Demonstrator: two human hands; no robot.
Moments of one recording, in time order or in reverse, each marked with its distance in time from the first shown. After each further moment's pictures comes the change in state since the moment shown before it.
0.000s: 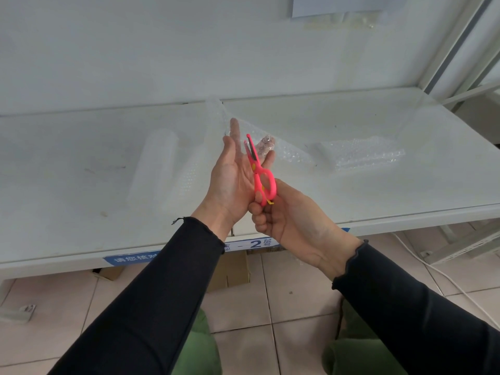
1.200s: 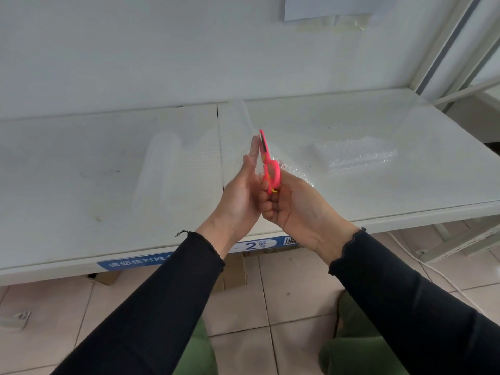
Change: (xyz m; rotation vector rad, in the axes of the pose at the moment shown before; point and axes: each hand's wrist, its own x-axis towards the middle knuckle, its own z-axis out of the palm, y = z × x) left_hand -0.007 -0.030 -0.014 0.343 -0.172 -0.123; right_hand 0.014 -0.015 -0.015 0.023 0.112 -0.059
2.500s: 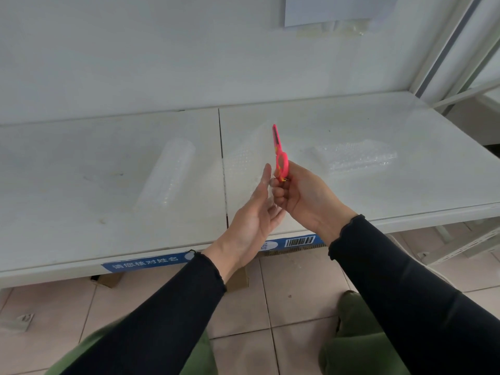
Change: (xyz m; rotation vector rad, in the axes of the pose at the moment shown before) left_hand -0.036 -0.017 0.010 0.003 -0.099 -0.091; right_hand 0.029 -0.011 -0.020 0.010 0.098 -0.029
